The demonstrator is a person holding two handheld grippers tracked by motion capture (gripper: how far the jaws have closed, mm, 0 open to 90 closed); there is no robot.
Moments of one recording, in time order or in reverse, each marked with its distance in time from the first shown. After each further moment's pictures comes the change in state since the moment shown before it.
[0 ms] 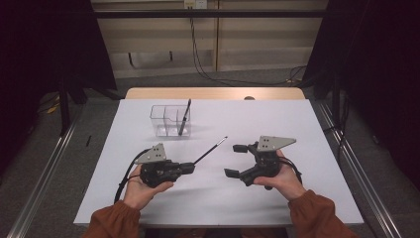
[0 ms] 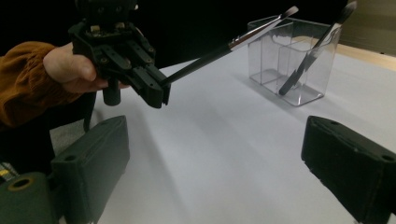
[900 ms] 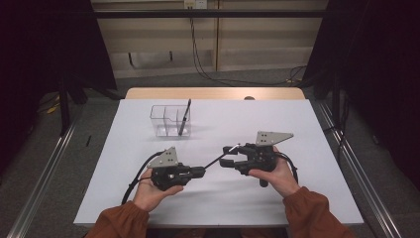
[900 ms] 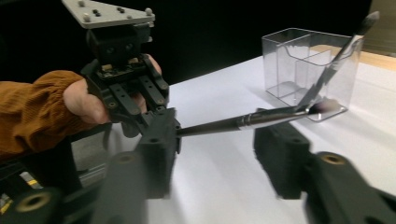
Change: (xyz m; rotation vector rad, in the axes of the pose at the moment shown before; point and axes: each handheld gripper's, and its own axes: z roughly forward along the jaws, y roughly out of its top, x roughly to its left) left arm -0.012 -0.005 0.023 0.022 -0.068 0.055; right arm -0.005 0.004 0.007 -0.043 0.086 0.043
